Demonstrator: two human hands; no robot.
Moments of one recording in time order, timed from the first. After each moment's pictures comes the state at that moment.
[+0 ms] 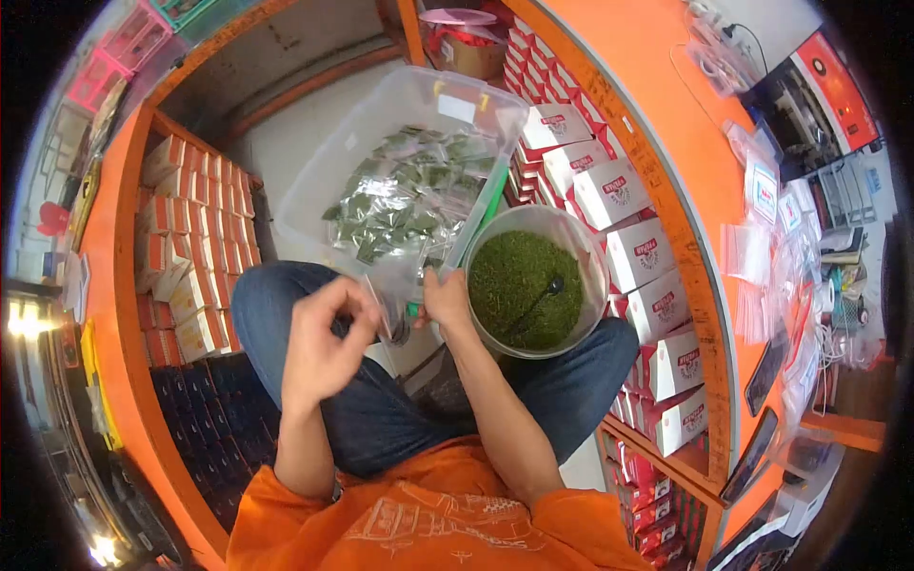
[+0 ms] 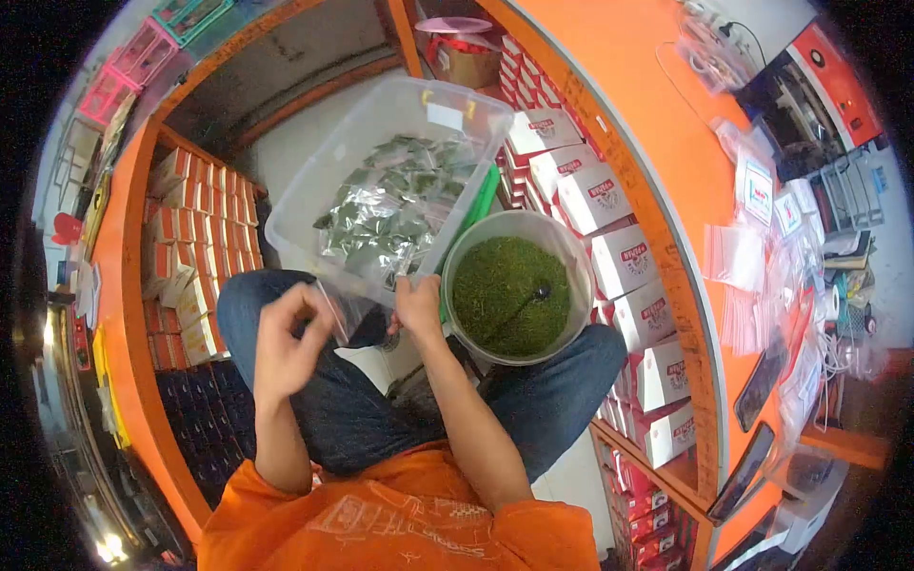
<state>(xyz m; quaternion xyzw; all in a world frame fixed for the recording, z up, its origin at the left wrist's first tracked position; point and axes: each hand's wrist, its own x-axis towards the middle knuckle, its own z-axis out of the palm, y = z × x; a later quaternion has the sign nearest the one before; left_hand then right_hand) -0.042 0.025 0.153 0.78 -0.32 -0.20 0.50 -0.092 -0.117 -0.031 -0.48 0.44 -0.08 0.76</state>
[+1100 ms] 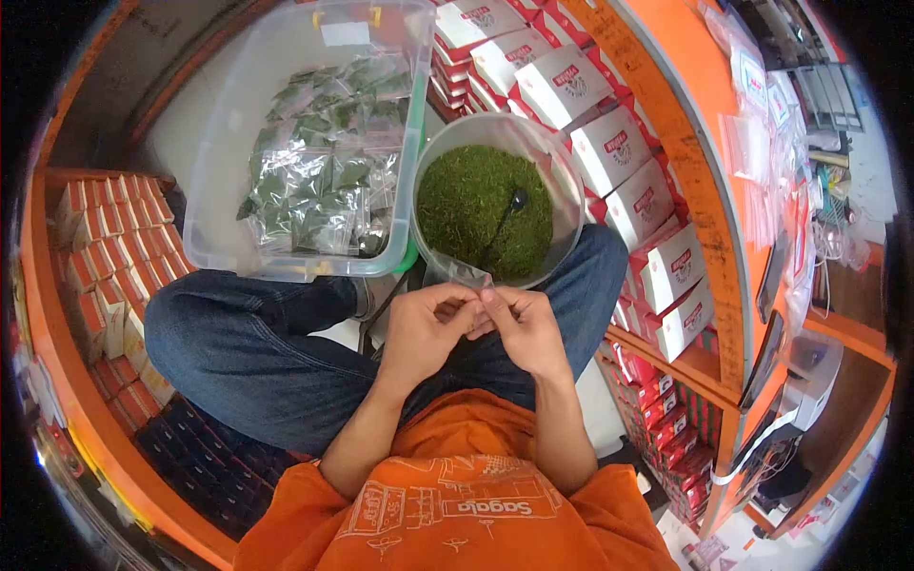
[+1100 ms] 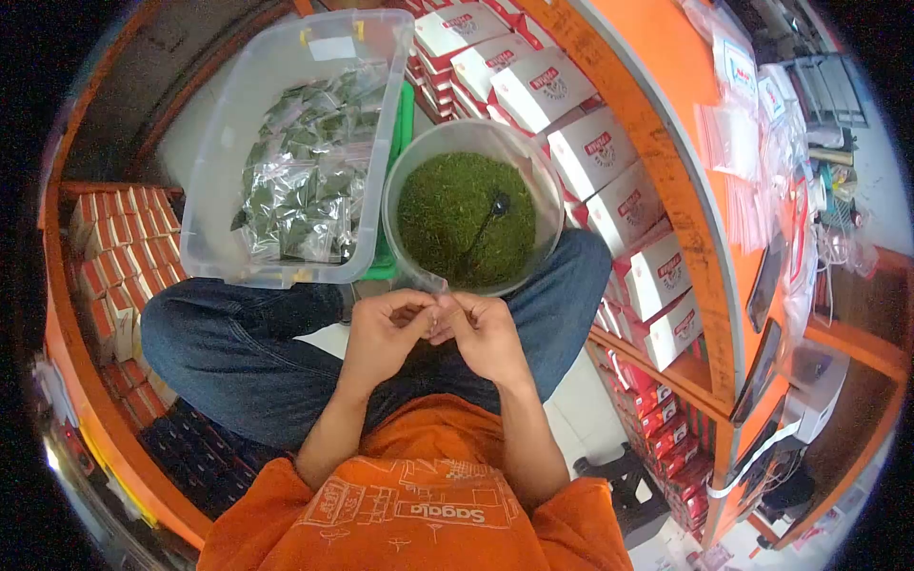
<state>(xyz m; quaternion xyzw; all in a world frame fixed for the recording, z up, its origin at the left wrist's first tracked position) -0.126 -0.038 0.026 0.66 -0.26 -0.48 0.51 -0.262 -0.128 0.026 -0.52 0.40 -0.13 0.74</state>
